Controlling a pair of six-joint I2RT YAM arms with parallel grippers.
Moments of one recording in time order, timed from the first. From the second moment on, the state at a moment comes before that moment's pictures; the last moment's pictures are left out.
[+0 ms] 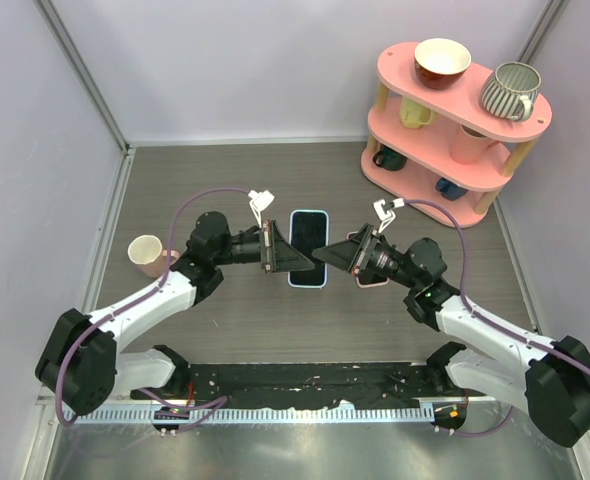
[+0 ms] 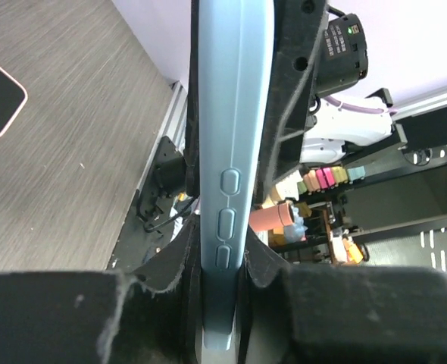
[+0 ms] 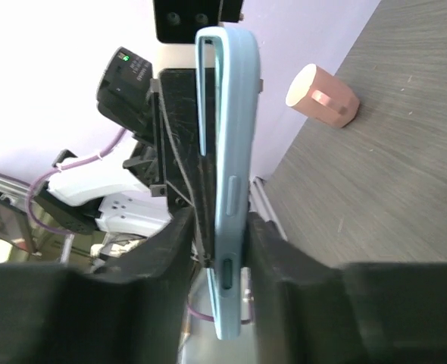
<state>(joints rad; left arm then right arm) -0.59 1.22 0.67 0.52 0.88 -1.05 0.59 1.01 0.43 0.76 -0.53 1.14</state>
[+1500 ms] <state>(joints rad) -0.59 1.29 0.64 0.48 0.91 -1.04 0.41 1.14 0.72 0.33 -0.72 0.83</state>
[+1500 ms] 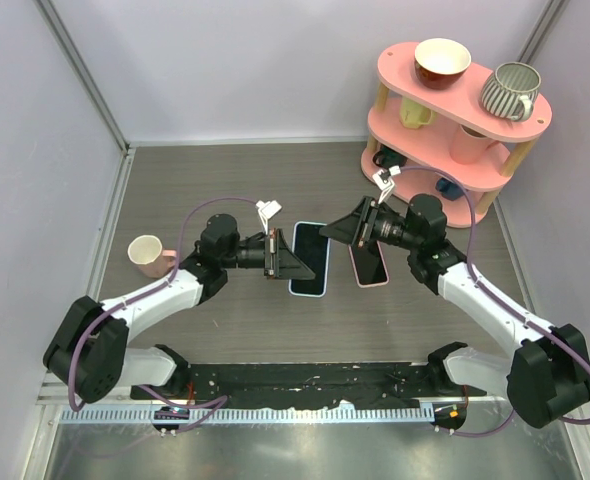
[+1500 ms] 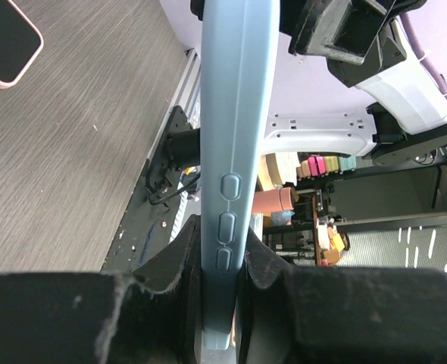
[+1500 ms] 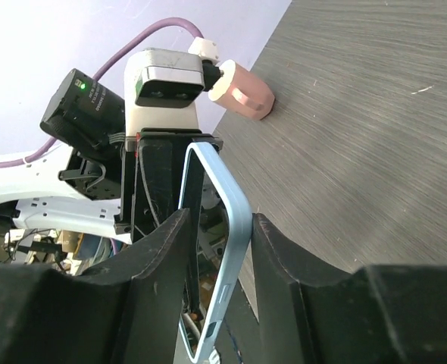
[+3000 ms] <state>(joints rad) -0.44 0.97 0.77 -0.33 0.35 -0.52 0.39 1.81 1.02 -0.05 -0.52 0.50</state>
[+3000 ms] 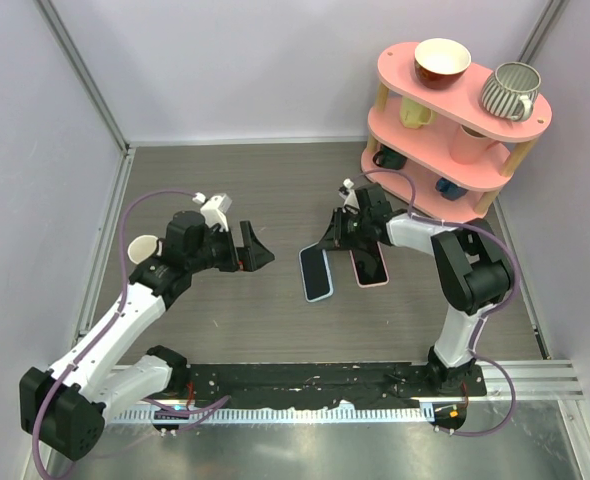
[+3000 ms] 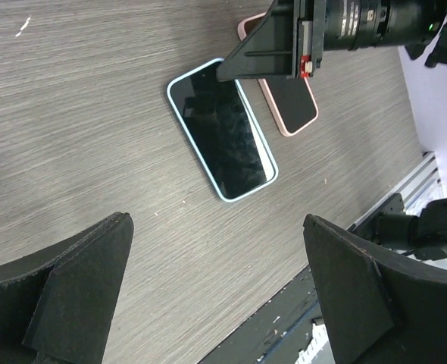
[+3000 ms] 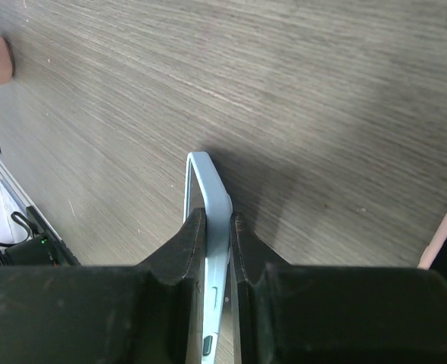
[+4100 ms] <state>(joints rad) -0.44 0.77 0.80 -0.23 0.31 -0.53 0.36 1.15 1.05 -0.41 -0.11 0.45</state>
